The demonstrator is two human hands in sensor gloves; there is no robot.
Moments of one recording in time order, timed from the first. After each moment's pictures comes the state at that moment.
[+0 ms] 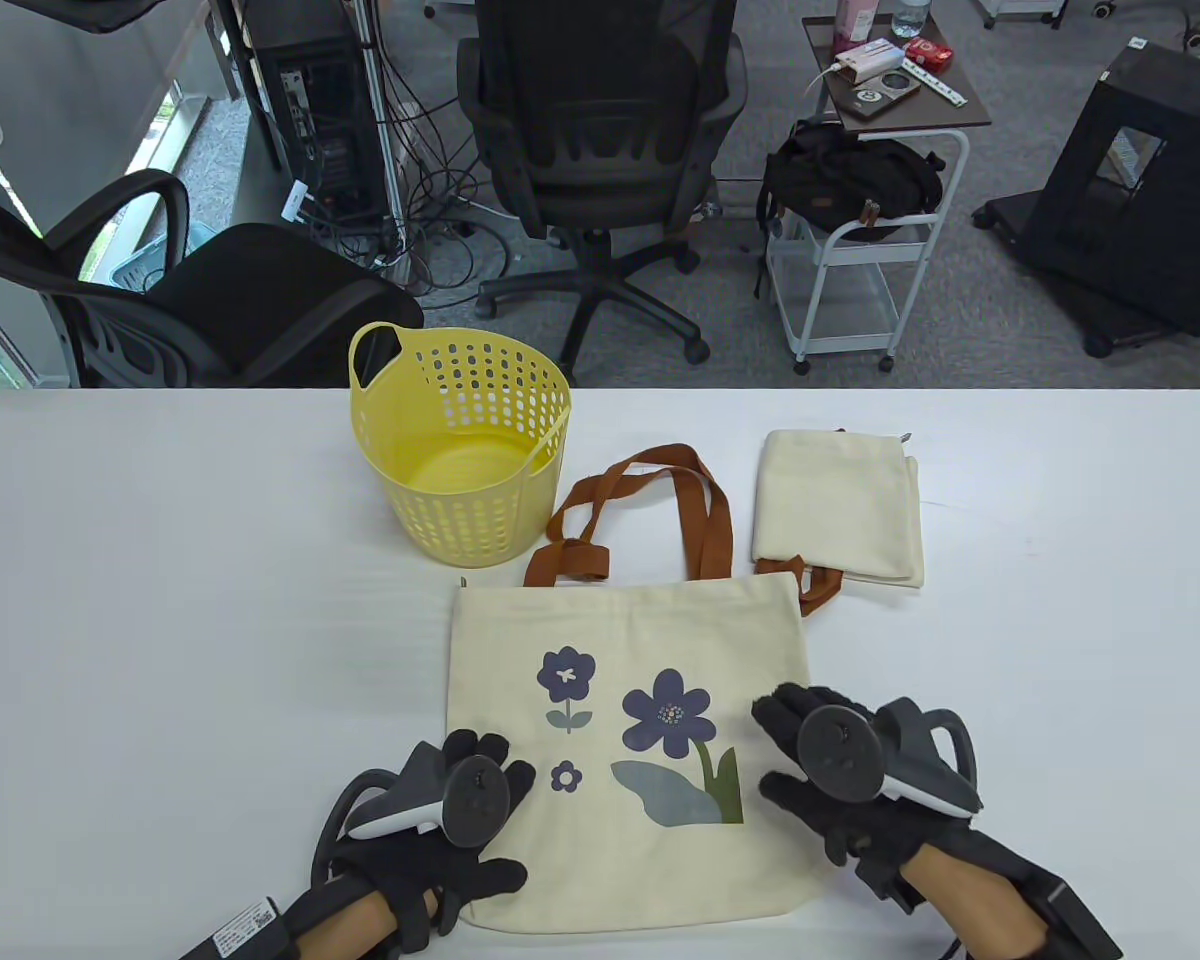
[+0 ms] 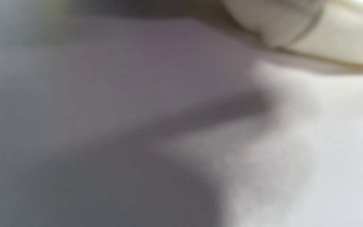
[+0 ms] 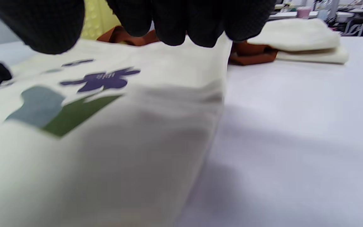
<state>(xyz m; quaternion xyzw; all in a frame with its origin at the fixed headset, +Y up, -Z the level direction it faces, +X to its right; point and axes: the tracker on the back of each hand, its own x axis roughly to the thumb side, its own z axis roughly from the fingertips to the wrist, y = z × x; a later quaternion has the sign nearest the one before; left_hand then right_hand) -0.182 -0.801 -0.225 -0.34 -0.24 0.00 0.91 0.186 -0.732 -0.229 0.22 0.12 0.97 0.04</state>
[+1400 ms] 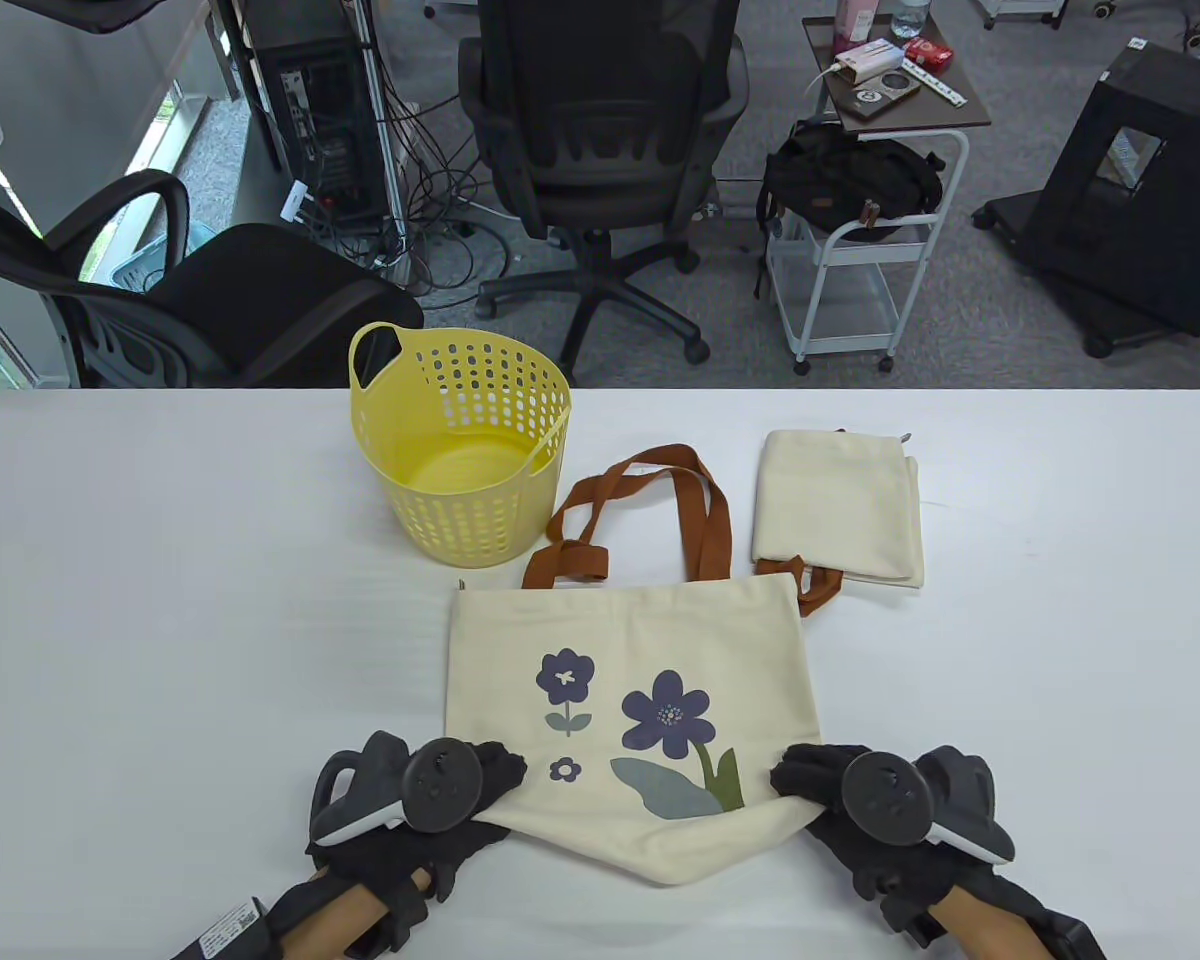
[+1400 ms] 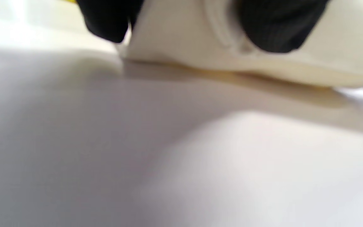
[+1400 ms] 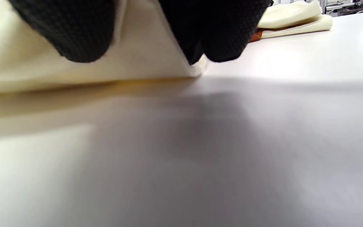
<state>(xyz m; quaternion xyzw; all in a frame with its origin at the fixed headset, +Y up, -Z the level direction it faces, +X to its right) -0.200 -0.752 -0.236 -0.18 -0.22 0.11 0.95 0.222 -0.754 -0.225 0.19 0.05 0.97 0.15</state>
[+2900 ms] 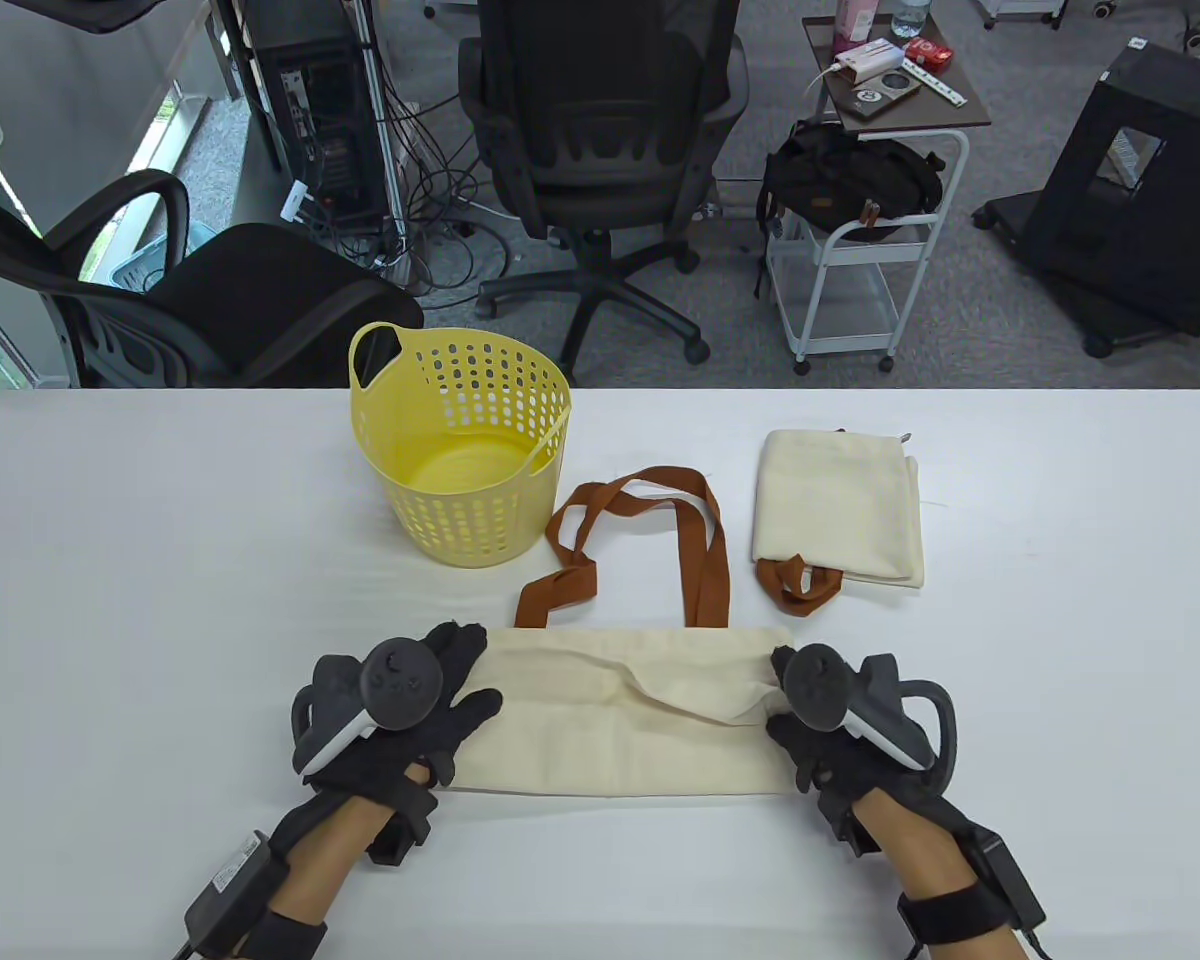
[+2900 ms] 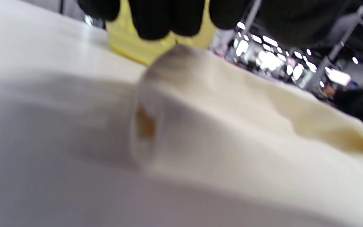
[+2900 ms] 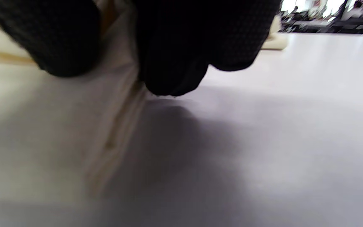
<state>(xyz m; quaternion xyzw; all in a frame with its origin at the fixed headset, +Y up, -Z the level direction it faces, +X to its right) -0.214 -0.739 -0.295 -0.14 -0.14 0.14 0.97 0.183 -0.751 -0.290 0.01 0.07 1.00 -0.01</state>
